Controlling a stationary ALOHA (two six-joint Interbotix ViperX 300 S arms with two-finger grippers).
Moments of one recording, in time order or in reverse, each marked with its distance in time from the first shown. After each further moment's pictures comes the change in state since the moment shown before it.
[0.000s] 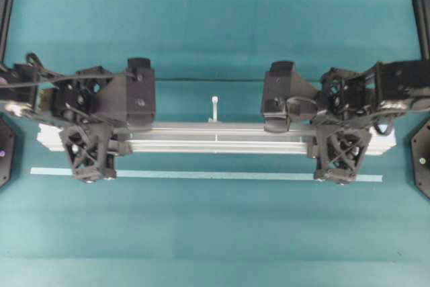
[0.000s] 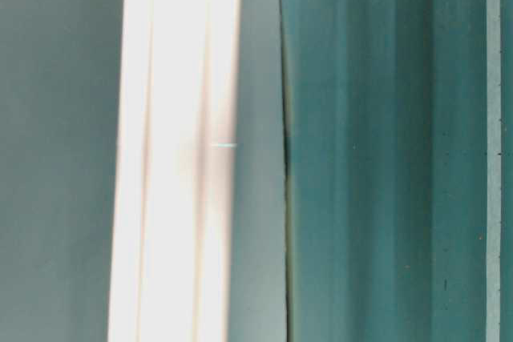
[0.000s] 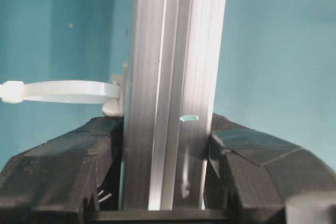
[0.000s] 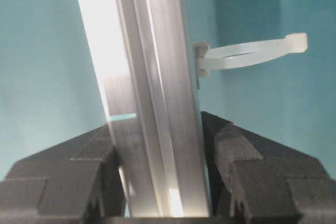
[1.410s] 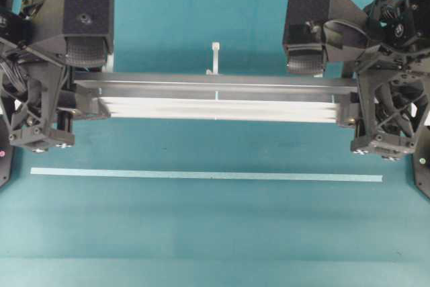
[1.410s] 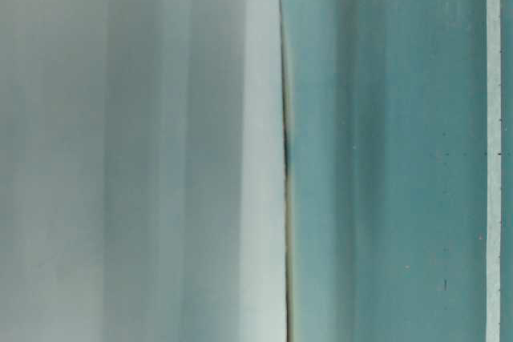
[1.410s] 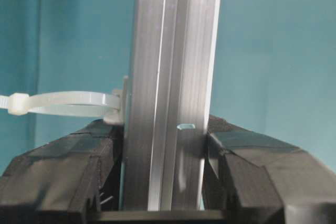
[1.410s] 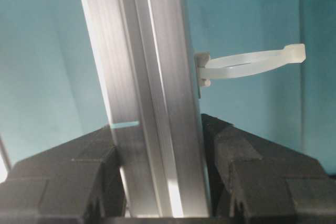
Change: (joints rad) left arm 0.006 -0.025 -0.474 0.009 0.391 0.048; right arm 0.017 0.031 -0.561 -0.046 0.494 0.051
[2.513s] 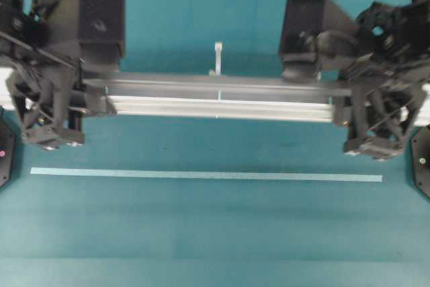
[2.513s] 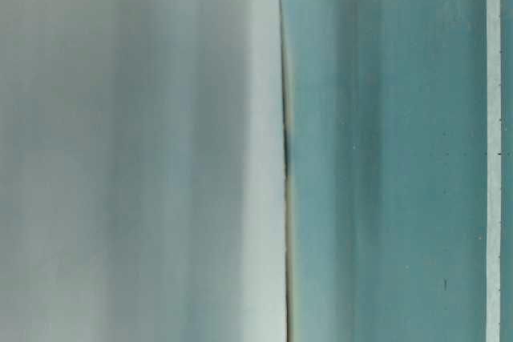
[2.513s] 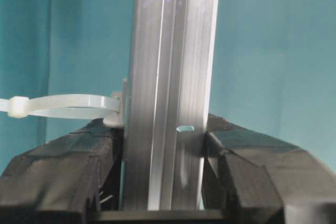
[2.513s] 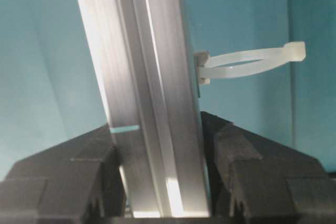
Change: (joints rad) left arm 0.003 0.017 0.058 0.009 -0.031 0.005; right arm 0.003 -0.012 0.144 -0.043 -0.081 0.000
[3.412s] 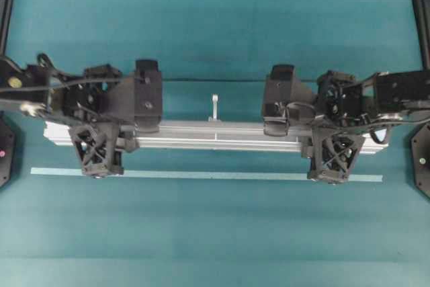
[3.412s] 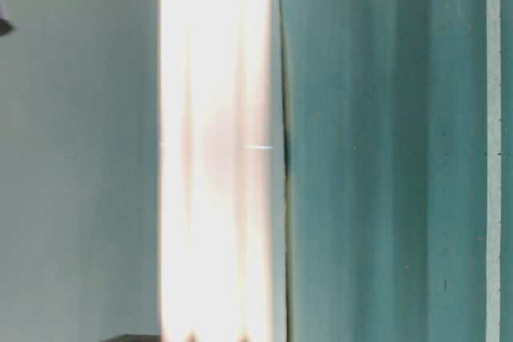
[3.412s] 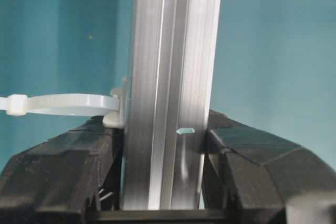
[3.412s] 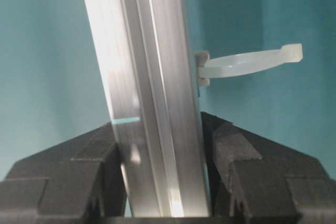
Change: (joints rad) left arm 0.008 0.075 0.503 -0.002 -0.472 -0.009; right arm -0.002 0.002 0.540 -0.006 -0.606 -0.003
